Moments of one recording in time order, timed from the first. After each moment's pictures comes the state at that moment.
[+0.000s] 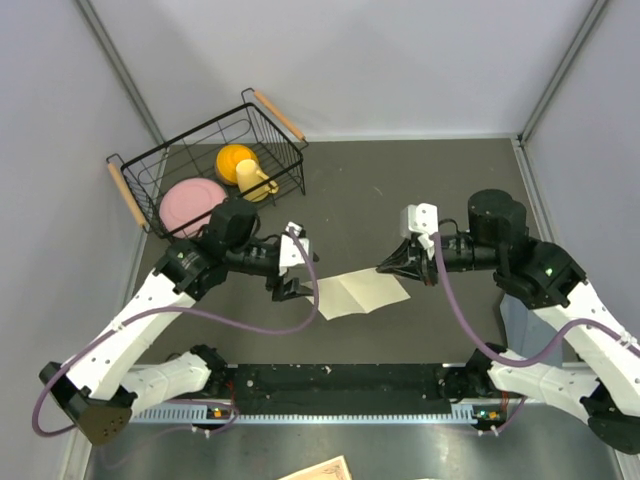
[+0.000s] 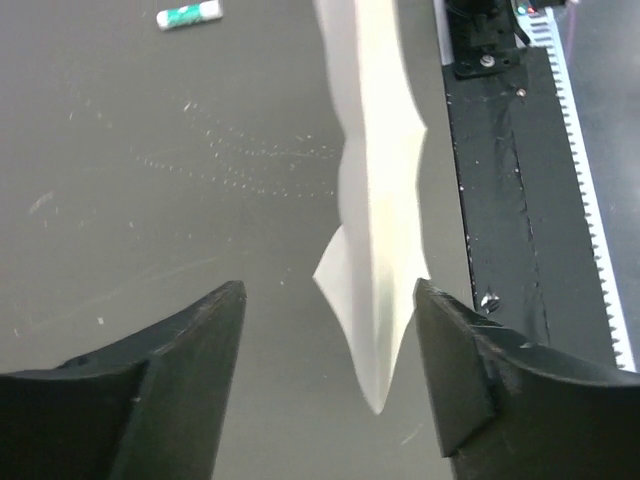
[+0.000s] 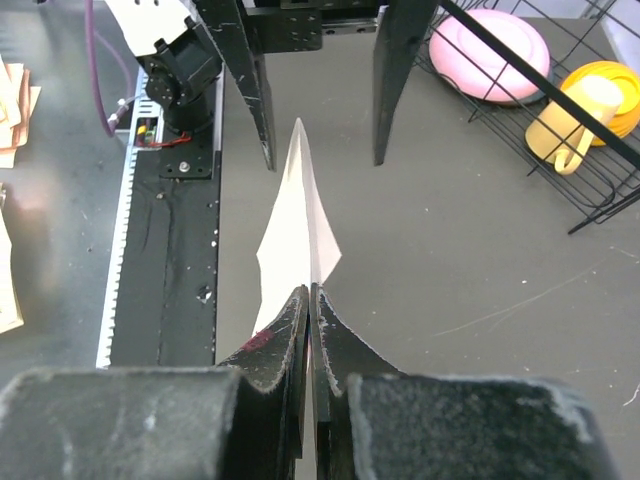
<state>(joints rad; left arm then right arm) -0.63 1.00 1.12 -0.73 0.78 0.62 0.73 0.90 1.25 -0.72 -0.69 -0.38</state>
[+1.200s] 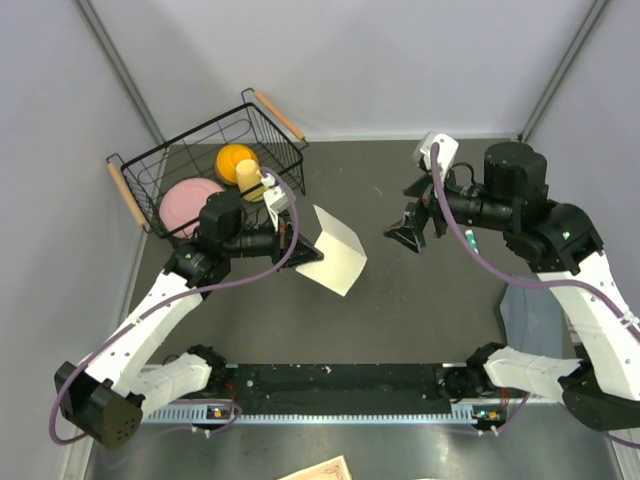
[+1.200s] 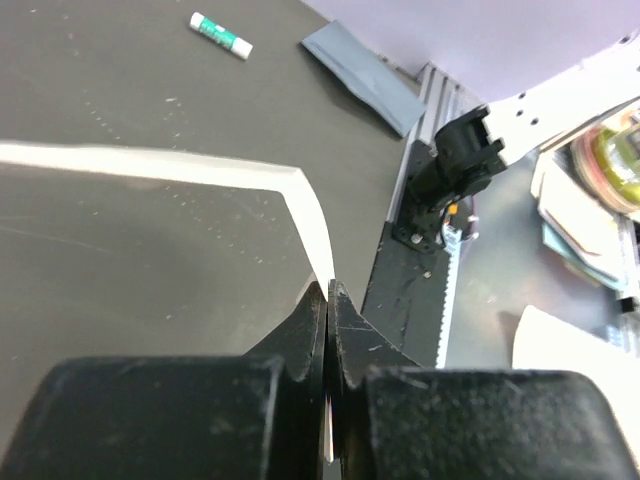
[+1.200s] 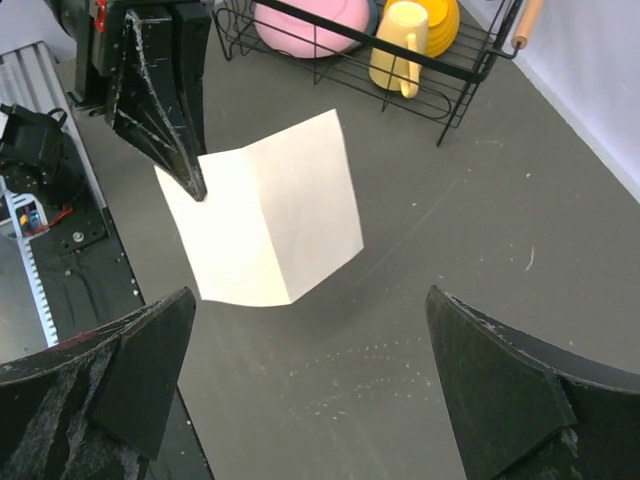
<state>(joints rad) -0.49 0.99 0.94 -0.27 0.84 -0.19 0.59 1.09 1.56 -0.86 -0.44 -0.20</state>
